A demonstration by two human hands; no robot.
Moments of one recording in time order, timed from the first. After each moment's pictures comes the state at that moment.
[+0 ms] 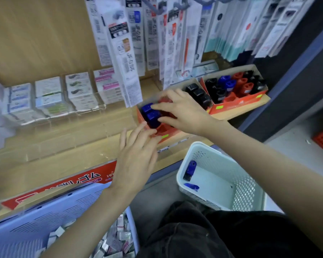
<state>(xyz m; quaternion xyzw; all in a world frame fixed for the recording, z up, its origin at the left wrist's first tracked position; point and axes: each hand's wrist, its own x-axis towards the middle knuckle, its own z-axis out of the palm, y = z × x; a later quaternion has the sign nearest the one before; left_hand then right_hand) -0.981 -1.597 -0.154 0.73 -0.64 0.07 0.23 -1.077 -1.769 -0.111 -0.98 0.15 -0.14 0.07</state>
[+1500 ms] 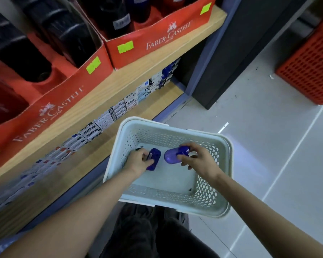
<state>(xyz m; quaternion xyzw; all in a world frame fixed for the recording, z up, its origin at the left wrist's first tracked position) -1.111 -1.755 -0.423 0.74 -0.45 -0.48 0.13 -1.306 -1.780 -0.369 -0.51 0.61 -0.15 0.58</state>
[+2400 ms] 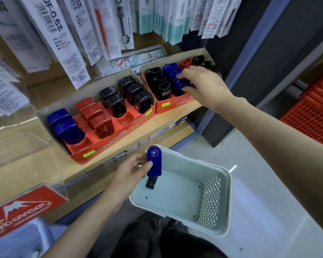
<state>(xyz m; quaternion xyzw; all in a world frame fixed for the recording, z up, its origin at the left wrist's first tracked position) -1.067 -1.694 -0.240 0.64 -0.35 -0.51 0.46 -1.212 -1.922 -0.136 -0.93 0.35 -0.12 0.01</state>
